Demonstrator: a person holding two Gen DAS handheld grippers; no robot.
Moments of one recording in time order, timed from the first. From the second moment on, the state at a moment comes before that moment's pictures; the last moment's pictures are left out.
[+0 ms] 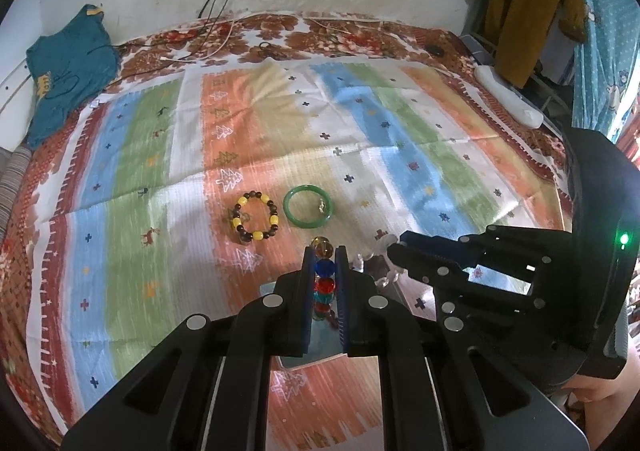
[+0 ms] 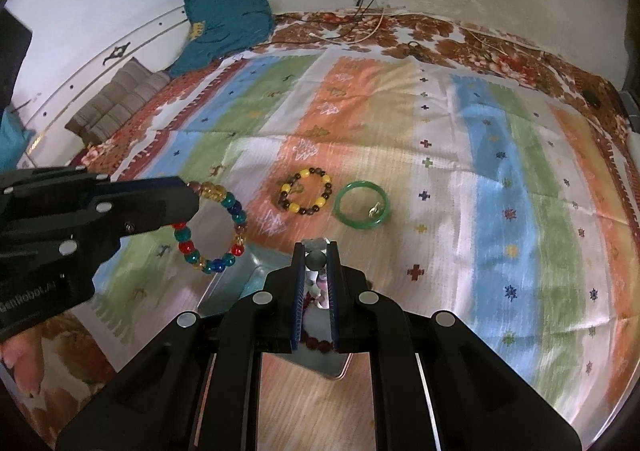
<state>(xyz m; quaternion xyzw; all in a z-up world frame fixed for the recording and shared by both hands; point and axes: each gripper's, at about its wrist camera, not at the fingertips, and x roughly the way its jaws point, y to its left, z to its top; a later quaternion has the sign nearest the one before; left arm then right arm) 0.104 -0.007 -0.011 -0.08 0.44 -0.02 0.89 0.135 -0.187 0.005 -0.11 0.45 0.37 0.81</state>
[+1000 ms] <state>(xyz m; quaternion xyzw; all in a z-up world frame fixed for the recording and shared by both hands) 0.141 0.050 -0.046 -0.11 0.49 0.08 0.86 0.178 -0.186 -0.023 -0.12 0.49 0.30 0.81</state>
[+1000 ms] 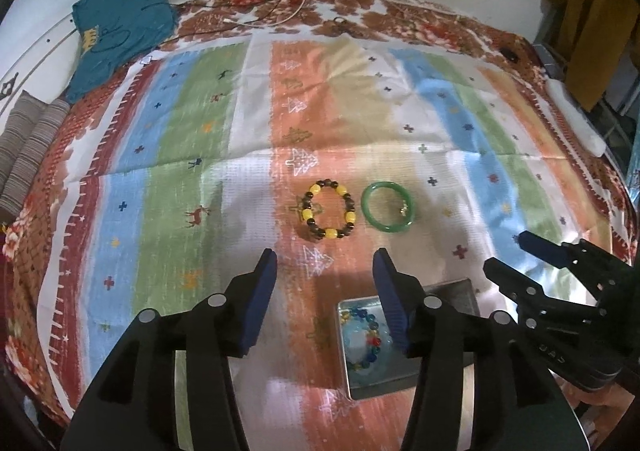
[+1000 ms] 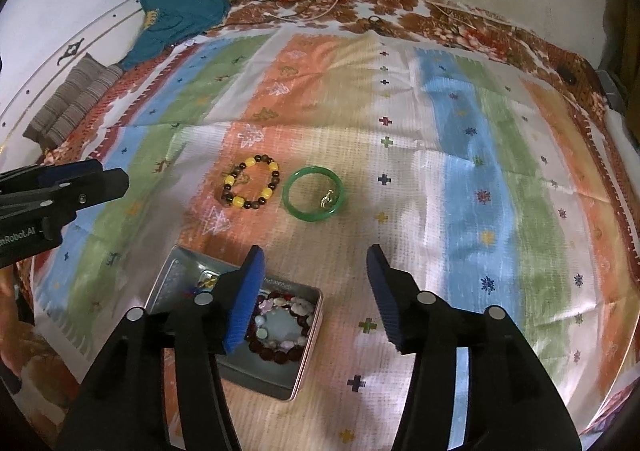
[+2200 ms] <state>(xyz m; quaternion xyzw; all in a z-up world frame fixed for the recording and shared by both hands) 0.224 0.086 -0.115 -0.09 0.55 0.13 0.82 0.250 -0.141 -0.073 -0.16 0.52 0.27 0.79</state>
